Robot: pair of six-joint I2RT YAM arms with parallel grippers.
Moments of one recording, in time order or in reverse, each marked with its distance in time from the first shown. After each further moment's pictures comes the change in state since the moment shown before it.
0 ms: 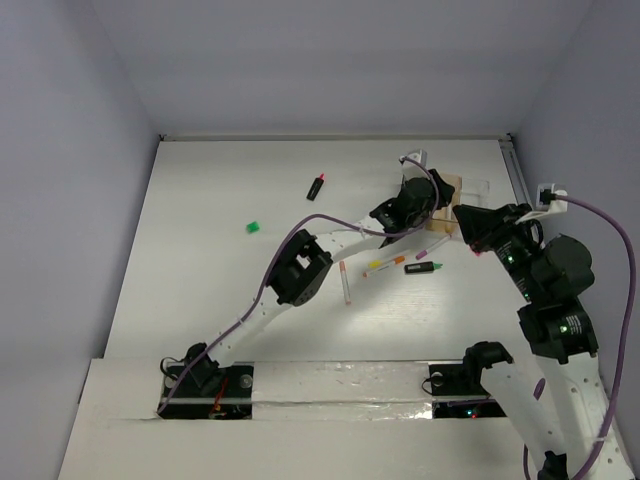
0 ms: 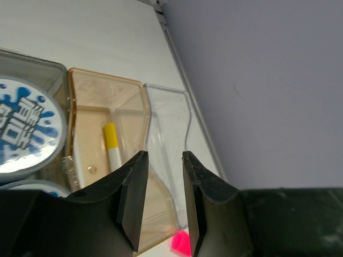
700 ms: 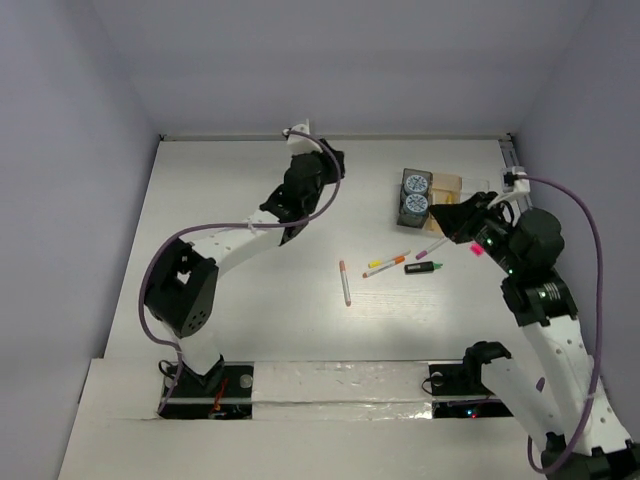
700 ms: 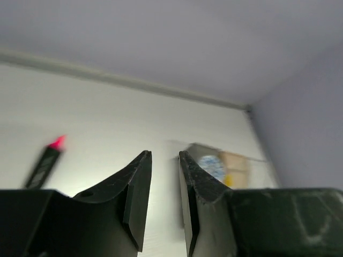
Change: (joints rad) left arm 0.237 -0.946 -1.017 0.177 -0.108 0.292; right arm 0.000 0.136 -0.031 0.055 -0.132 0.003
